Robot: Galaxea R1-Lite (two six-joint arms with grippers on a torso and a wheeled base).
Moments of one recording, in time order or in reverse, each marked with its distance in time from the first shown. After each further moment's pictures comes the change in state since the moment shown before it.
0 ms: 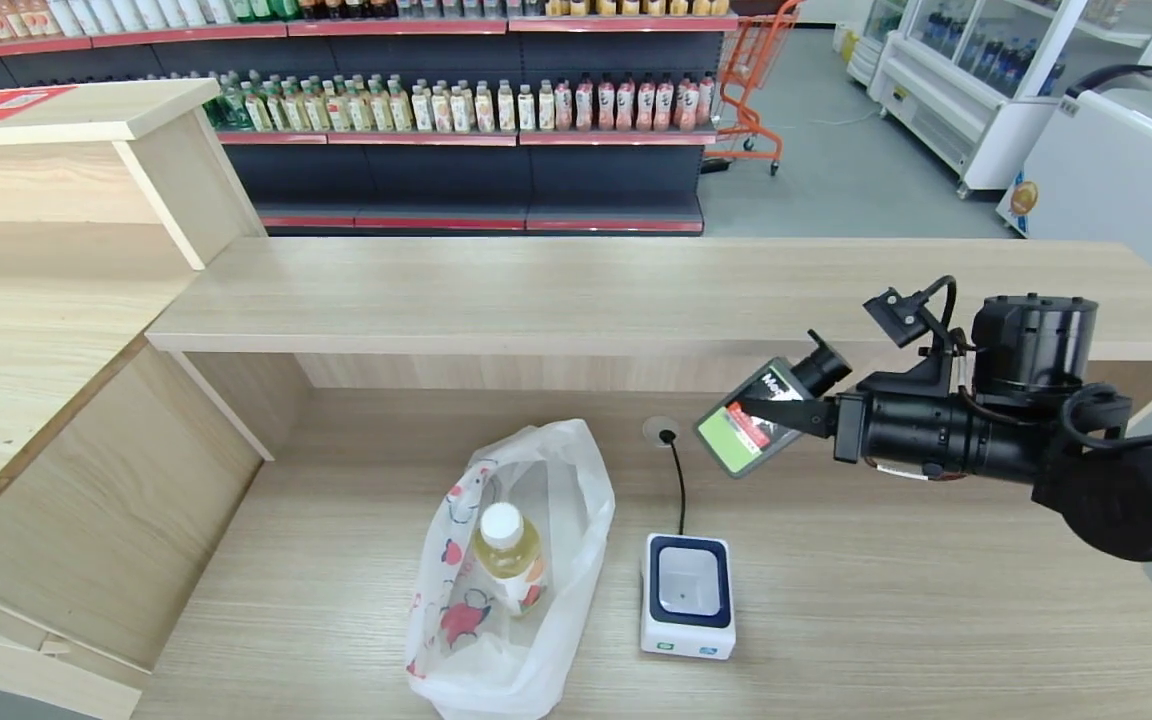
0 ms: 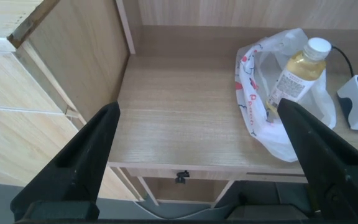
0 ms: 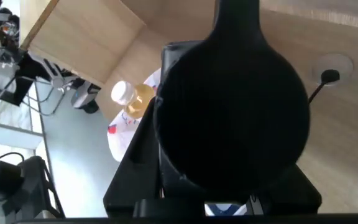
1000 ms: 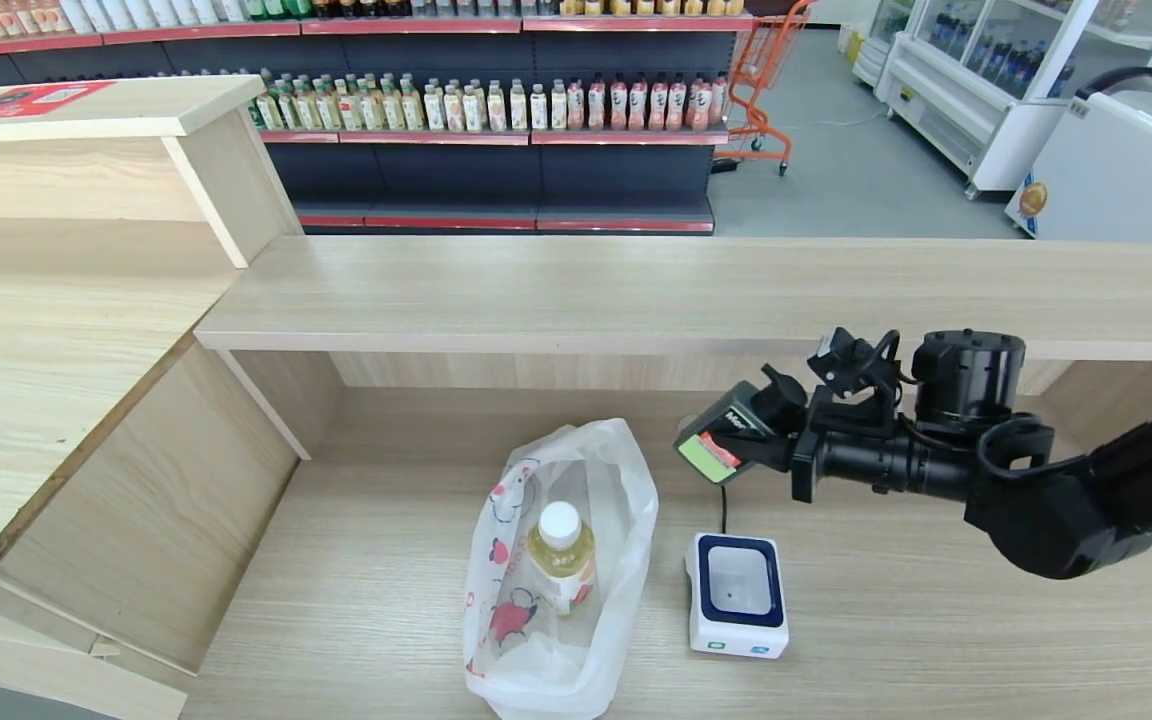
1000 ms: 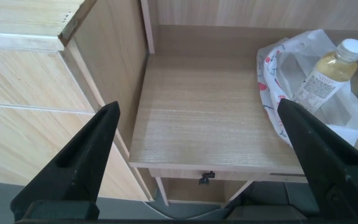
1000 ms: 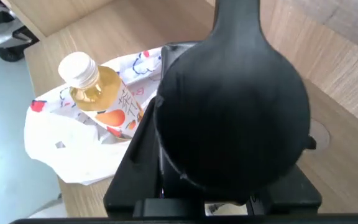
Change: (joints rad) left arm 0.000 0.000 0.000 0.000 0.000 0.000; right arm 0.034 0.165 -0.001 -0.194 -0.021 -0.480
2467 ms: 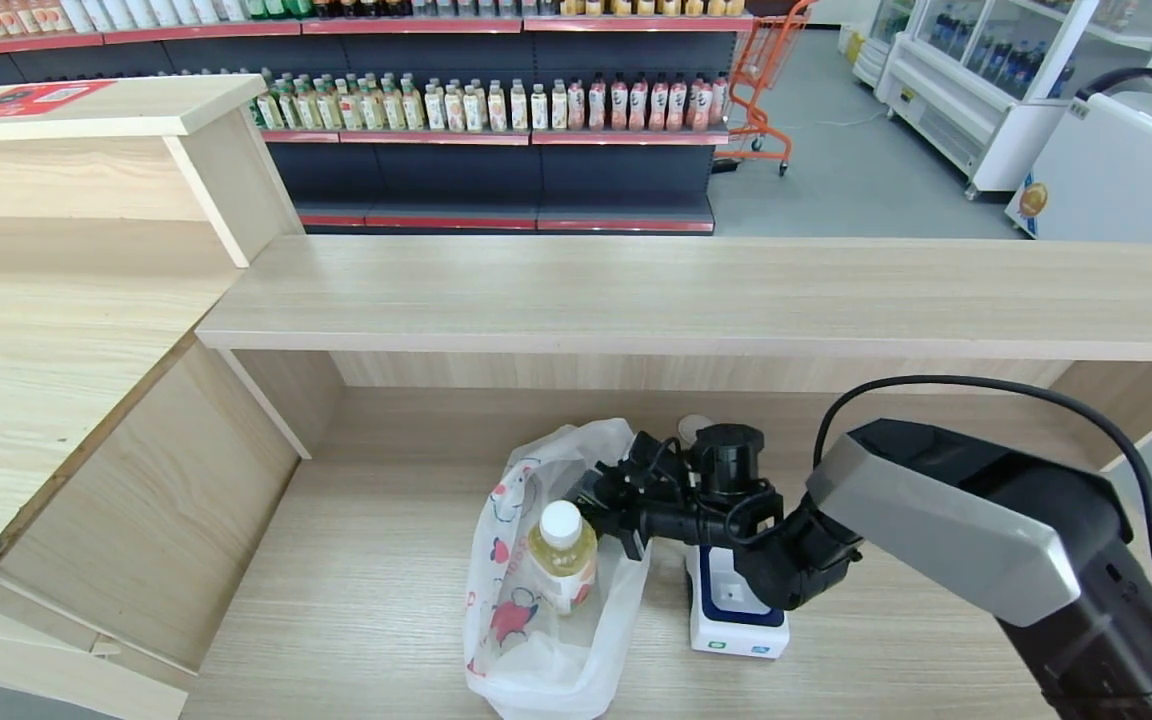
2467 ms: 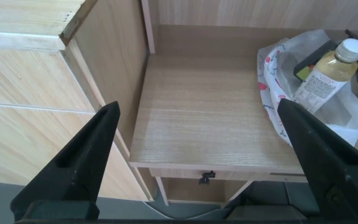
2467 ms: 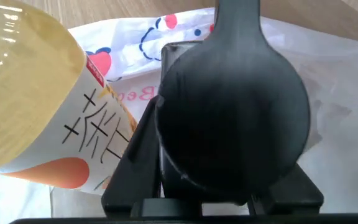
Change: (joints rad) left arm 0.000 0.000 0.000 0.000 0.000 0.000; right arm 0.231 0.594 -0.451 -0.102 -0.105 -0.052
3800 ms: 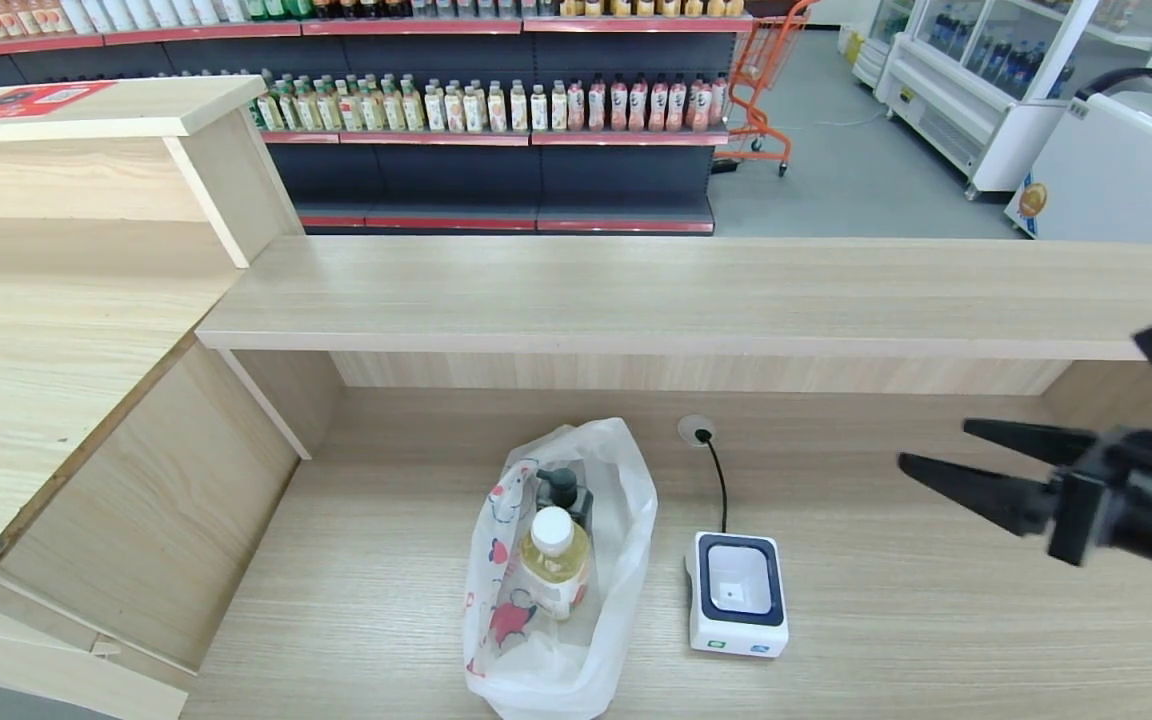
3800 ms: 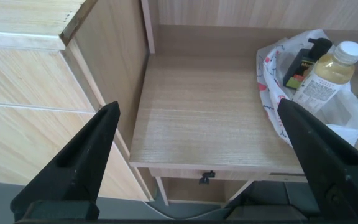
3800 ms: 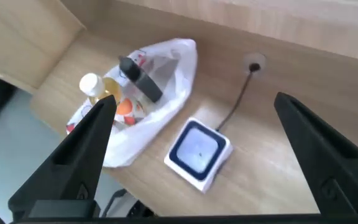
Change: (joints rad) left arm 0.000 0.000 0.000 0.000 0.000 0.000; right arm -0.359 -1.377 0.817 0.505 -0.205 0.349
